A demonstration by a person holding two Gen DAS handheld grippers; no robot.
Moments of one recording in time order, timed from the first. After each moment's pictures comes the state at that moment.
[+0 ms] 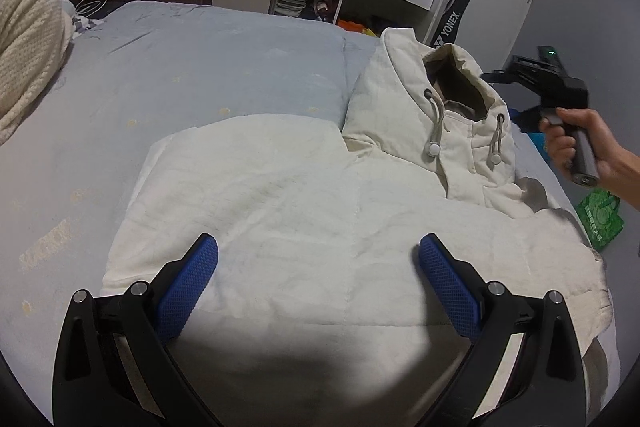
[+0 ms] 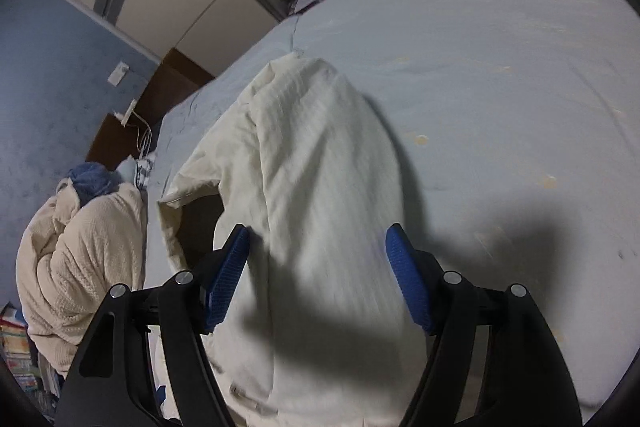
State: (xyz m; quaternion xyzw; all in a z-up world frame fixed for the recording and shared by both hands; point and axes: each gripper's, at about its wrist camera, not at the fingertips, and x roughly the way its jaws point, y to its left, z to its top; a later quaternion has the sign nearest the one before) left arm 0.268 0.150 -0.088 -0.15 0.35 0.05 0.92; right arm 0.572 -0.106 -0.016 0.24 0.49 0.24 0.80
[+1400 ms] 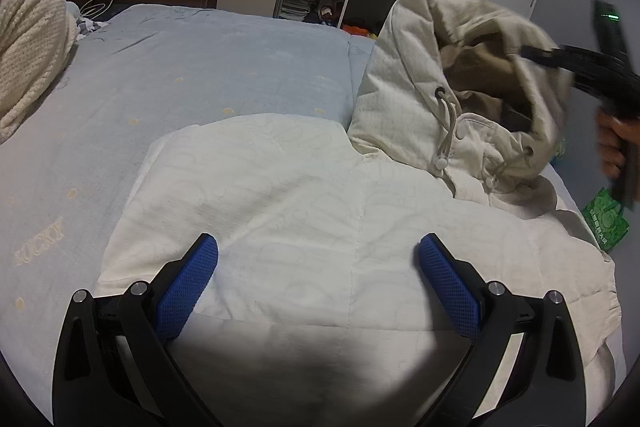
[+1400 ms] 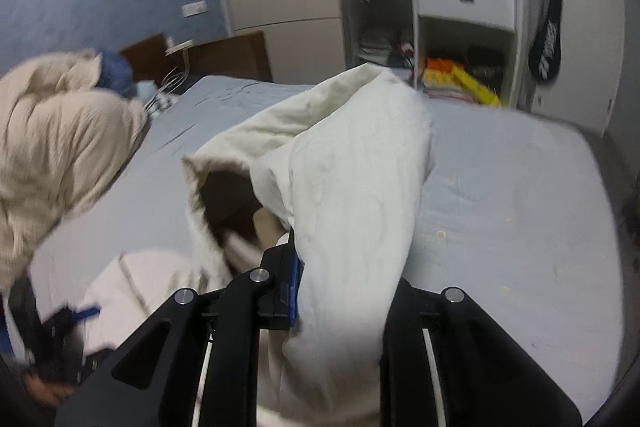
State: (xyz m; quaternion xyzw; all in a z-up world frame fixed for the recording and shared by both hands) left arm 0.266 0.153 -0.096 -0.15 0.34 0.06 0.93; right arm 0.424 -0.047 0.098 -0.03 0.32 0.29 0.90
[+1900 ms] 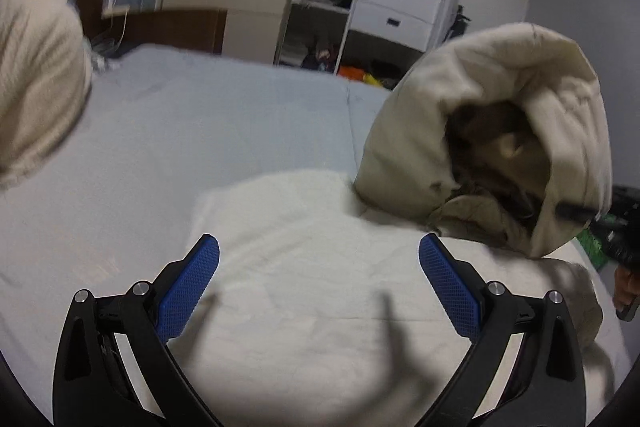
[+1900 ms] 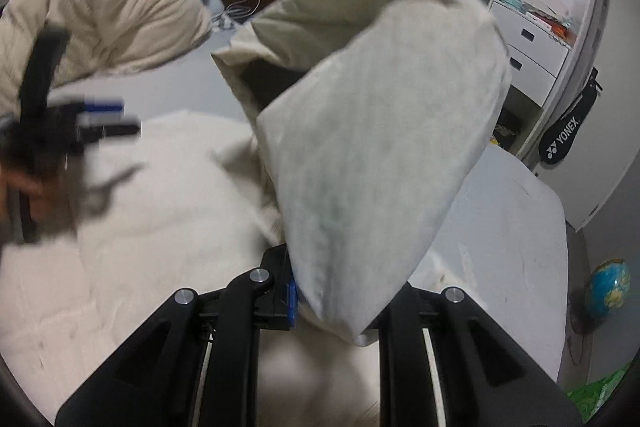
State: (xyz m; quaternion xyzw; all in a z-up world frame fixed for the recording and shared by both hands) left arm 0.227 0.170 -0.044 -0.12 0.27 0.06 0.95; right arm 0.239 -0.021 0.052 -0.22 0.28 0.32 0.88
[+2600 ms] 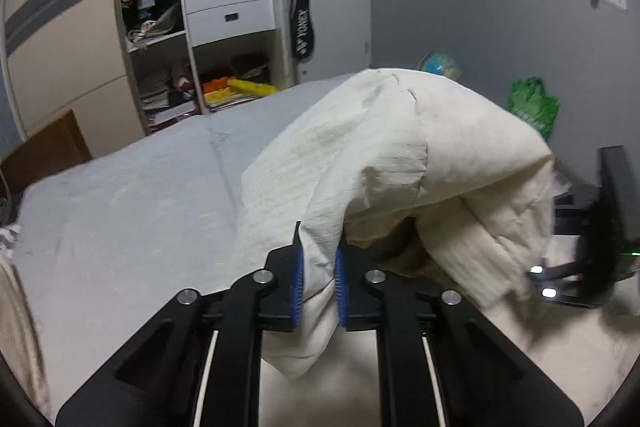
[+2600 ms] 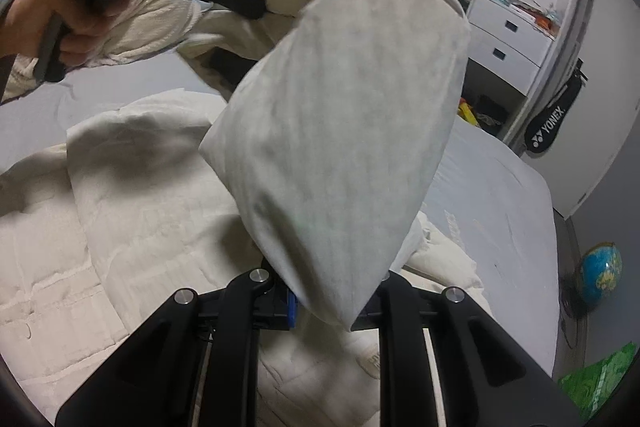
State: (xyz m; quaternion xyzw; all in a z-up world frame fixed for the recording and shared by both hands) left arm 0.353 0.095 0.062 0.07 0.30 -0.16 0.94; right arm 0.221 -0.046 0.045 -0.21 0.28 0.29 0.89
